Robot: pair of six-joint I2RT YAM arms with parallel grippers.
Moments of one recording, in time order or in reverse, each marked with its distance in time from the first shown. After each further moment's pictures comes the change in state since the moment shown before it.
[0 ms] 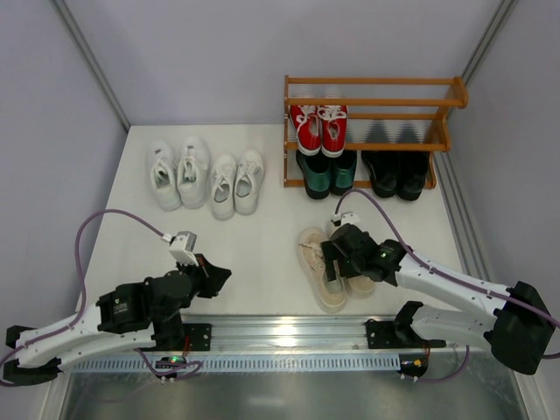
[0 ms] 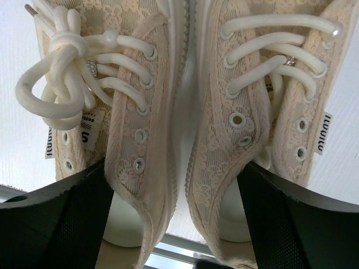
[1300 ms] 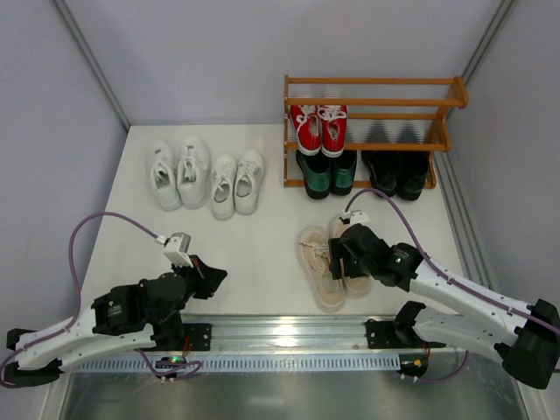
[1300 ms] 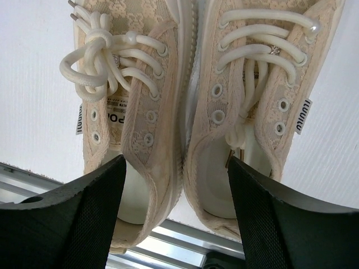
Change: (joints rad) left arm 0.000 -0.058 0.000 -0.051 -0.010 -0.022; right arm 0.000 -0.125 0.023 -0.068 -0.011 0.041
